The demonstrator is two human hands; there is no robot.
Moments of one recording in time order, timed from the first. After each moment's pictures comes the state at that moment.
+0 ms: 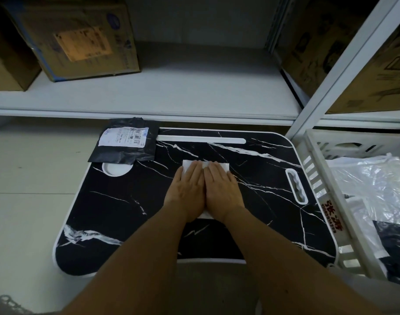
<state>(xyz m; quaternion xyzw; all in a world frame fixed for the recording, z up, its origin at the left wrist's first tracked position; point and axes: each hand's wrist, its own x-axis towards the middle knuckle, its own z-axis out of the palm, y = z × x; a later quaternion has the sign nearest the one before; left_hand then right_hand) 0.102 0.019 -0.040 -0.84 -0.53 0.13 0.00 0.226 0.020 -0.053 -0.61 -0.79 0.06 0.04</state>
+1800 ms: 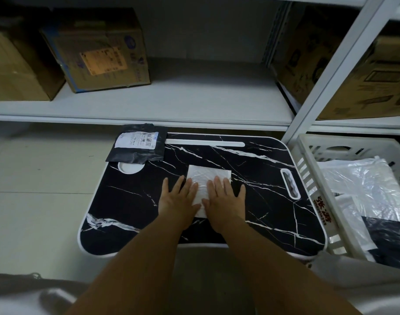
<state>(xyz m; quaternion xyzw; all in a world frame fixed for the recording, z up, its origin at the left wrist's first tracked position) 0.077 -0.026 -0.028 -0.78 -0.57 0.23 -0.03 0.216 -0.036 -0.031 -0.65 -0.75 0.07 -0.14</state>
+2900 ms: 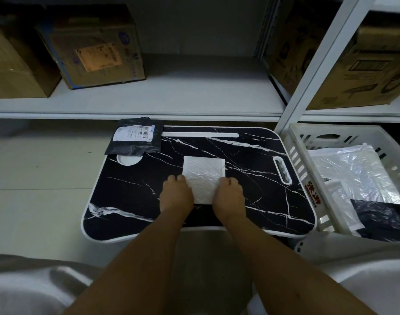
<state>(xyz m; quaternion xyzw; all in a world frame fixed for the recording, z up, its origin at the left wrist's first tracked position) 0.090 -0.047 -0.022 -0.66 -0.73 -0.08 -0.18 0.222 -0.063 -0.023 -0.75 -0.62 0.18 0.11</state>
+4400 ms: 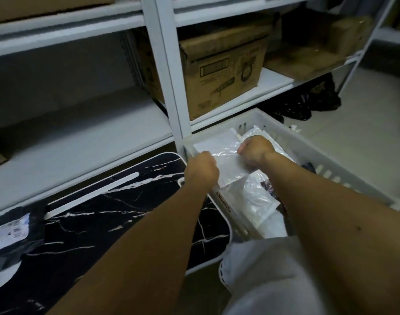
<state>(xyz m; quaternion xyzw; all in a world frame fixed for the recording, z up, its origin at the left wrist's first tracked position) 0.409 0.011 0.074 -0.81 -0.52 -0.09 -0.26 0.558 -0.023 0.085 -0.87 -0.36 0.26 0.23</state>
